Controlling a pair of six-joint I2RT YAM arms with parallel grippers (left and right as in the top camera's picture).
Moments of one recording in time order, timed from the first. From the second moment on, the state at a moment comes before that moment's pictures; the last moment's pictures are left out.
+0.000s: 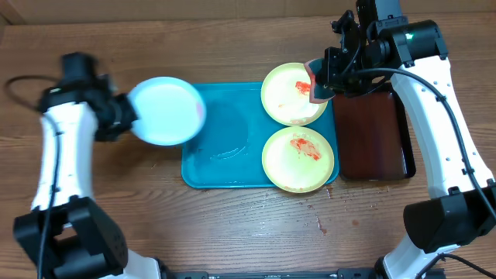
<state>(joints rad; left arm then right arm) 0.32 1.70 1.43 -1.03 0.15 -0.25 0.20 1.85 1.97 -1.28 -0.38 0.25</state>
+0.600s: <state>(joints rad) 0.58 1.70 1.25 -0.81 0.07 -0.27 0.20 1.85 1.97 -1.32 -0.38 0.25</state>
